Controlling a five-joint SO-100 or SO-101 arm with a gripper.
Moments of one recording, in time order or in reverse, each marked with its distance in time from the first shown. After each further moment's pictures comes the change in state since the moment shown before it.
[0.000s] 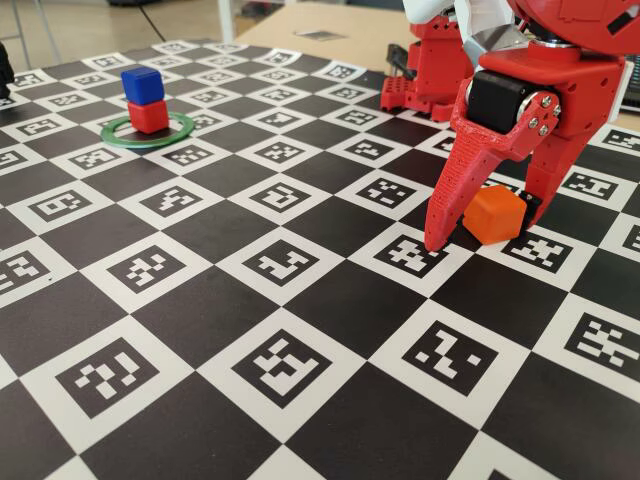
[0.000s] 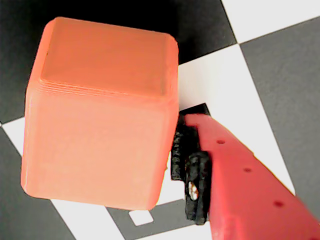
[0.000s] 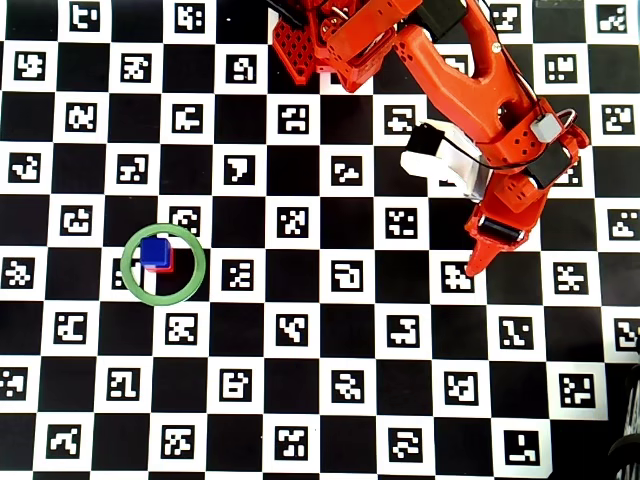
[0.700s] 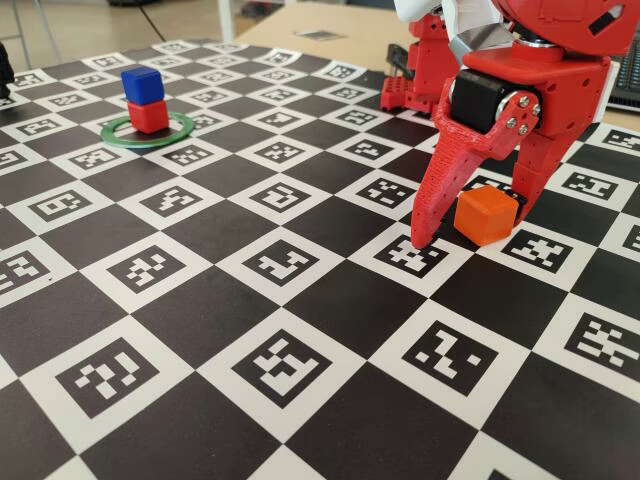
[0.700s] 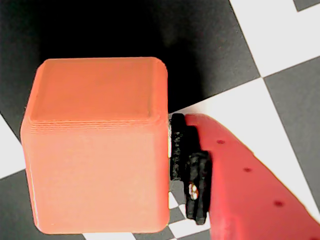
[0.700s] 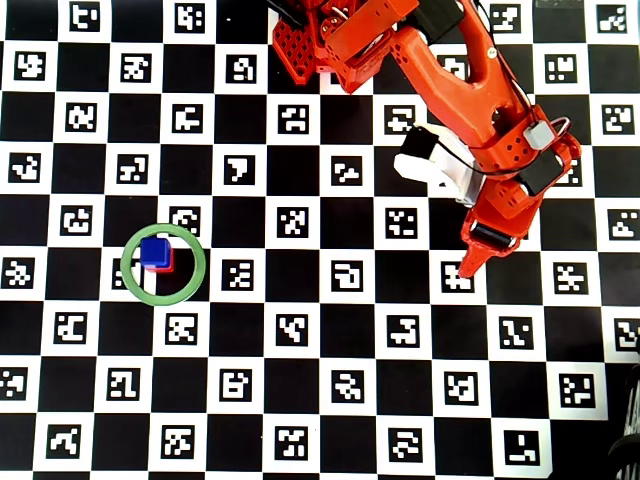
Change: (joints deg) arm 2.3 0.0 0.0 2.3 -0.1
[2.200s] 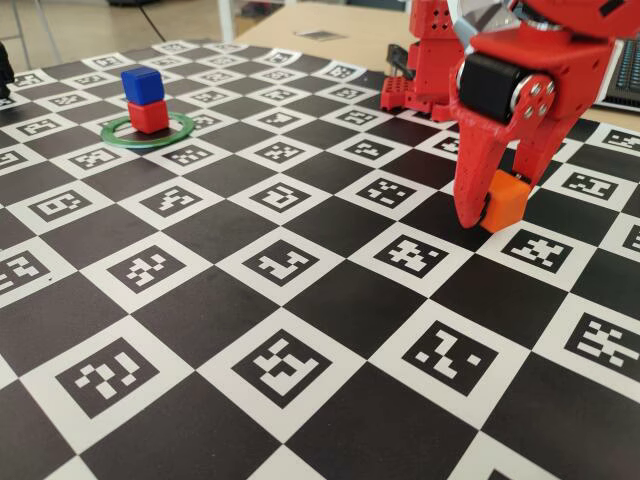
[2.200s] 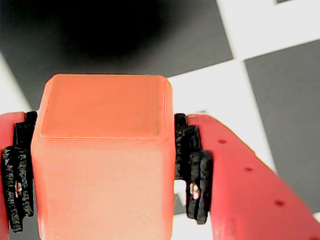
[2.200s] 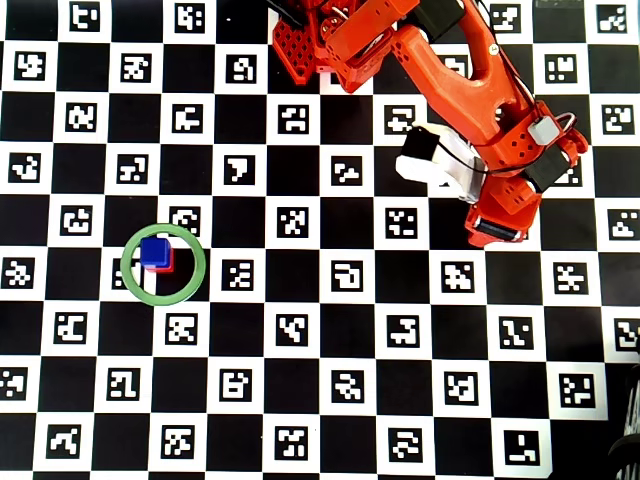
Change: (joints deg) arm 1.2 0.5 -10.1 13.3 -10.9
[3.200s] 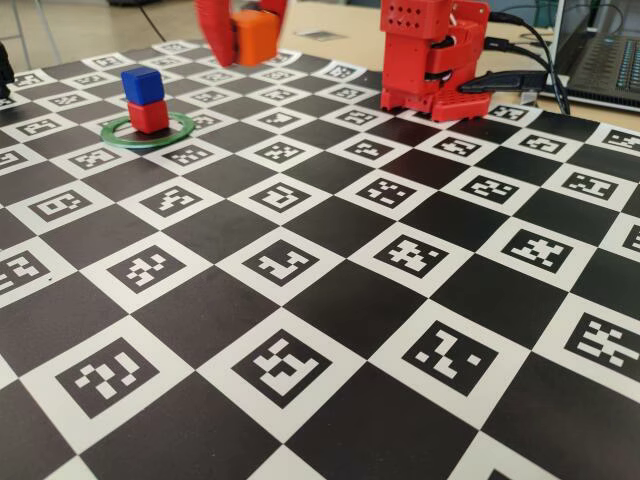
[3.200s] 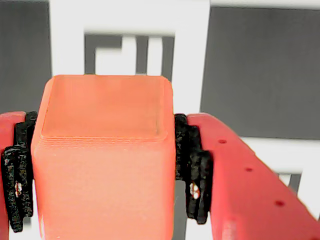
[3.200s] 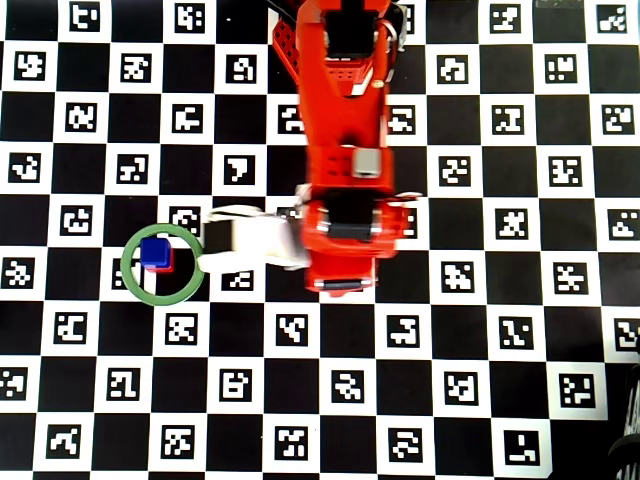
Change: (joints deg) arm 49.4 4.4 -21.7 25.0 -66.5
